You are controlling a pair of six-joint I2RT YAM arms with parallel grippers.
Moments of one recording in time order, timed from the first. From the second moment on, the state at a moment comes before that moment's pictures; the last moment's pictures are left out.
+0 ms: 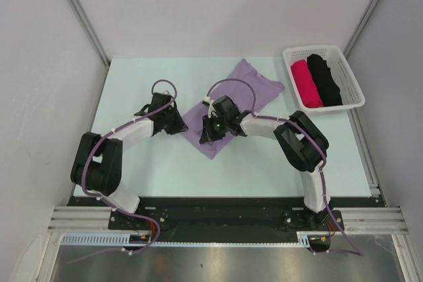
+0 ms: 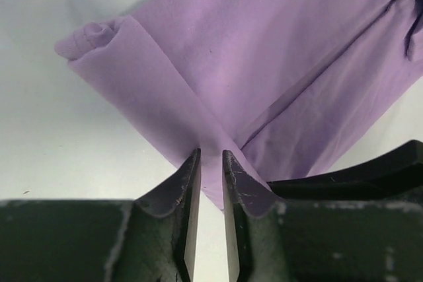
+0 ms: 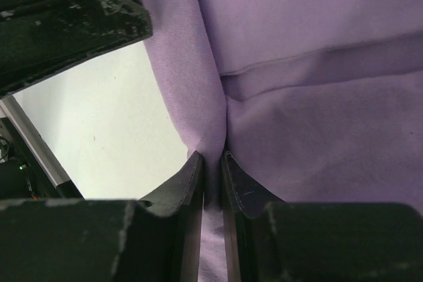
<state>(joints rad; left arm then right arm) -0.29 1.59 0.90 -0.23 0.13 -0.69 0.74 2.05 1.32 -0.07 -0.41 0.47</state>
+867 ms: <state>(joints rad) -0.29 1.71 0.99 -0.21 0.08 -0.71 0.71 2.03 1.24 0.01 -0.40 0.58</state>
